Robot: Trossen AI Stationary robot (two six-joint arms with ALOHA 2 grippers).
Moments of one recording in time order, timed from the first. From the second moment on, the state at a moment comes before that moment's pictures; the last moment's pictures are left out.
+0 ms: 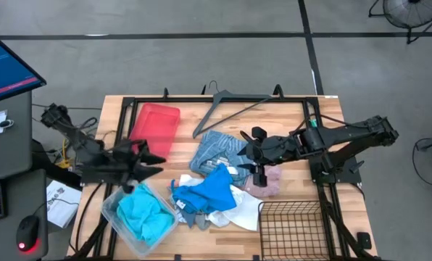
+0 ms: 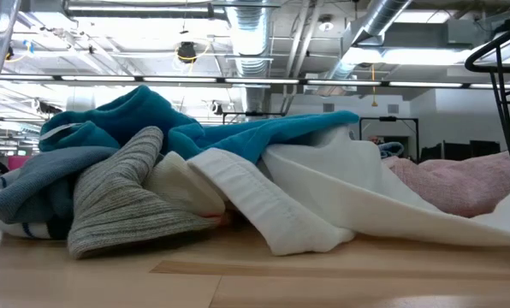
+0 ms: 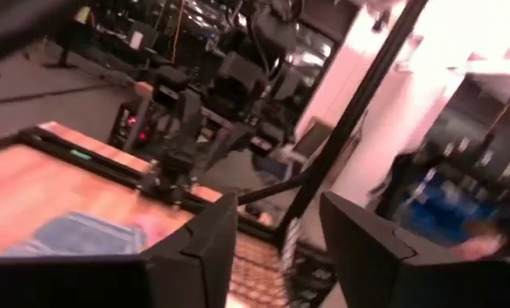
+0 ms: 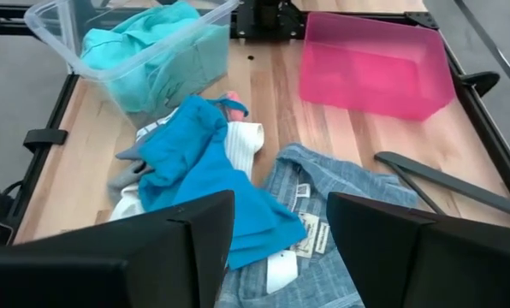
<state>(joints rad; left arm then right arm) -0.67 0.72 0.68 0.16 -0.64 -0.40 0.26 1.37 1.37 -0.68 0.26 0.14</state>
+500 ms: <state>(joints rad) -0.34 1.11 0.74 0.09 -0.28 -0.45 0.24 1.37 1.37 -0.79 0.42 0.28</state>
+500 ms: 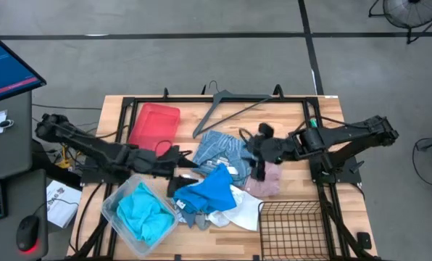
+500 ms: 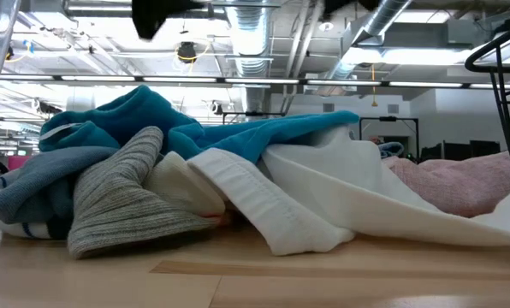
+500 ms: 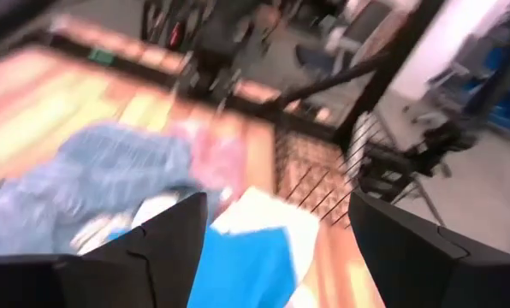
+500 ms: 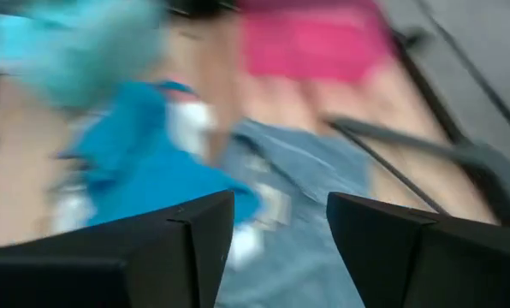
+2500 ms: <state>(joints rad) -0.27 0.92 0.74 -0.13 -0.16 -0.51 -0.27 1.96 1.59 -0.81 -0.09 0.11</state>
